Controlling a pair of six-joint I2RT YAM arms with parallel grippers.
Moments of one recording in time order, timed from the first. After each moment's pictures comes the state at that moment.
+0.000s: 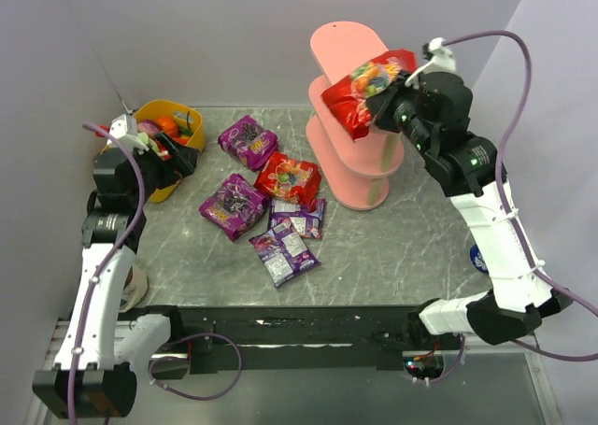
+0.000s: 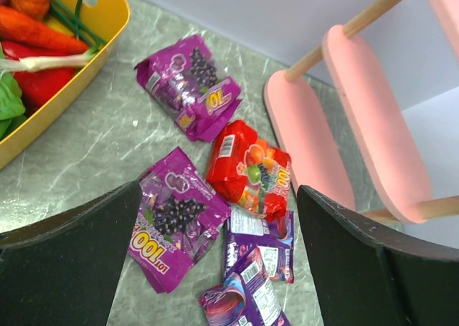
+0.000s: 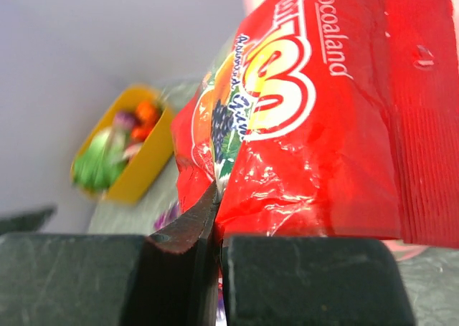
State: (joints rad) left arm 0.01 0.88 1.00 -0.33 0.19 -0.55; right arm 0.51 1.32 1.83 -0.70 0.19 0.48
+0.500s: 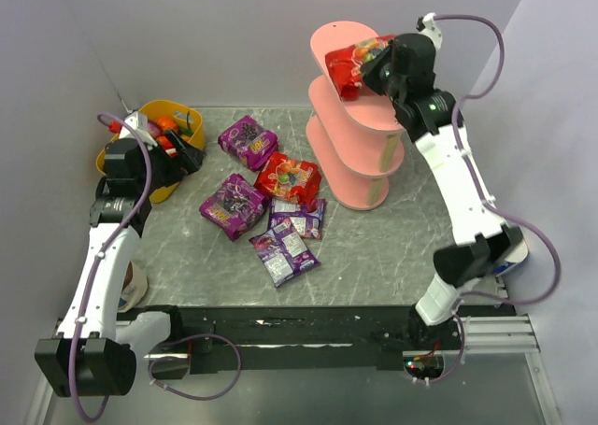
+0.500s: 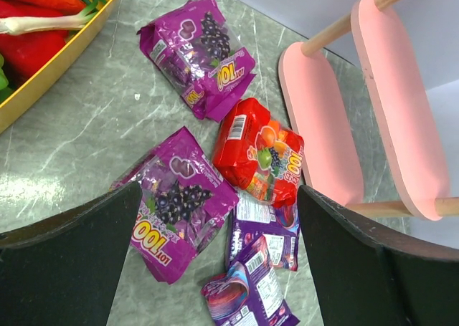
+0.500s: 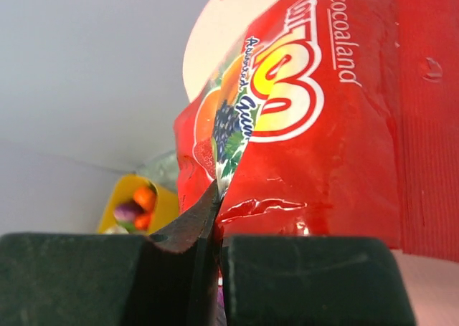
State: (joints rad) left arm 0.01 1.02 1.03 -0.35 0.22 -0.56; right arm 0.36 1.65 2.05 -0.61 0.26 0.70
